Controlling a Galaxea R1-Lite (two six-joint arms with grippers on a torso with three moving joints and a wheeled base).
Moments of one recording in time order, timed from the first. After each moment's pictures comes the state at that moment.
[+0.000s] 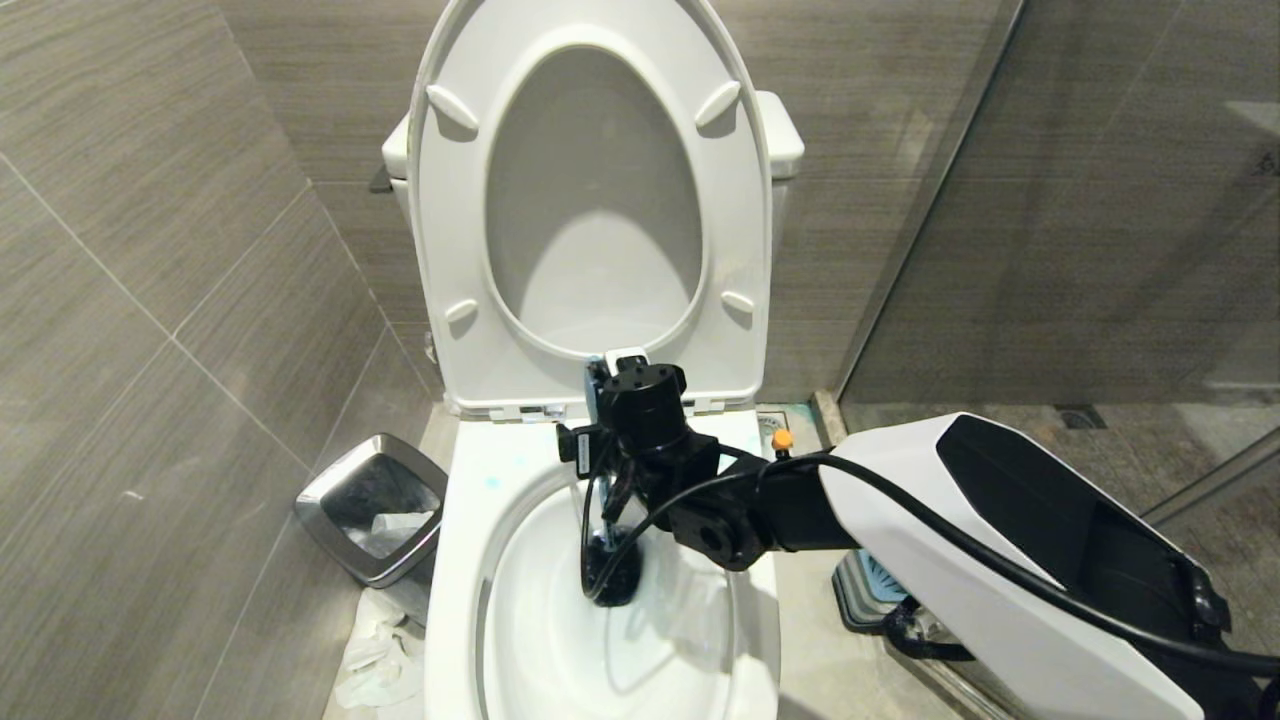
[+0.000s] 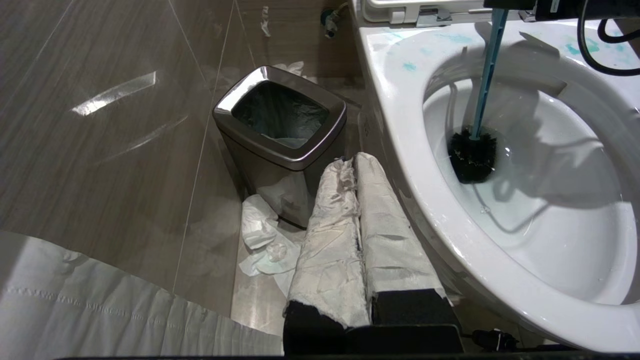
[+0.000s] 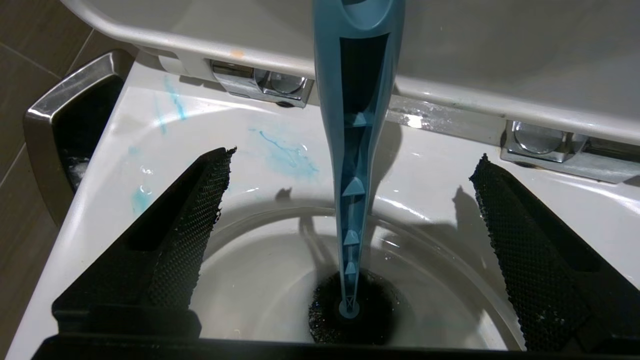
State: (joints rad) left arm 0.00 0.00 0.00 0.00 0.00 0.01; right arm 0.78 2.51 -1.82 -0.42 -0.36 0.21
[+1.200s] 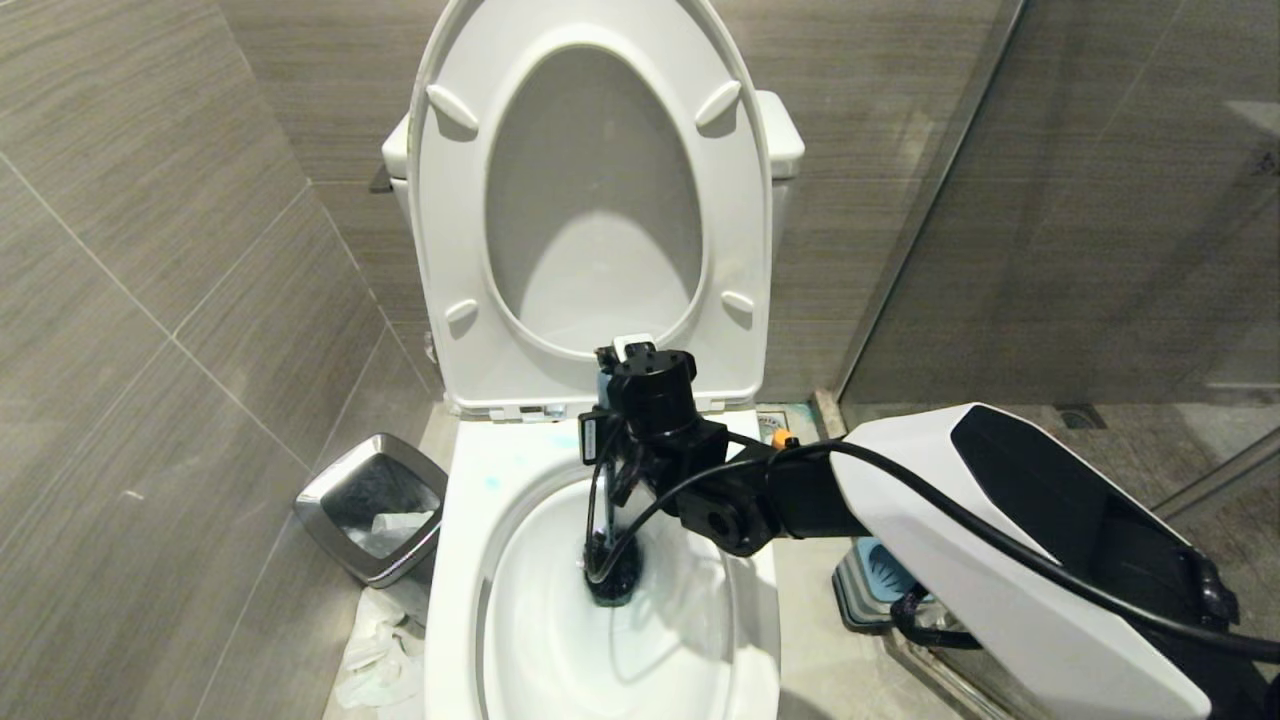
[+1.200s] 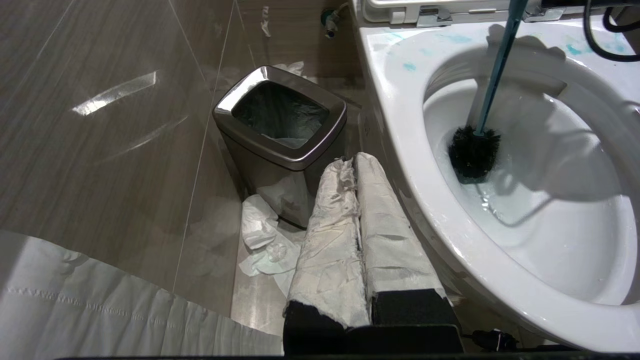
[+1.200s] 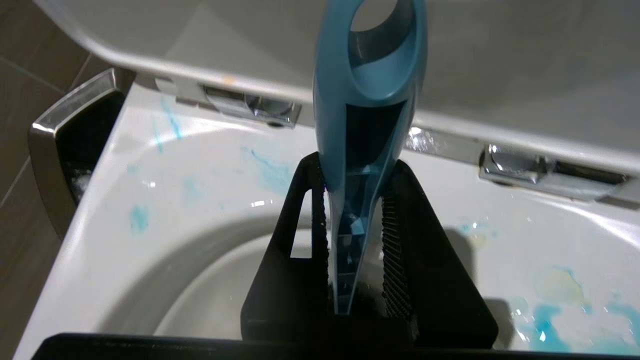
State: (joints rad) left arm 0.00 0.00 0.00 0.00 0.00 0.01; right arm 0.77 2.49 -1.81 -0.42 -0.34 0.21
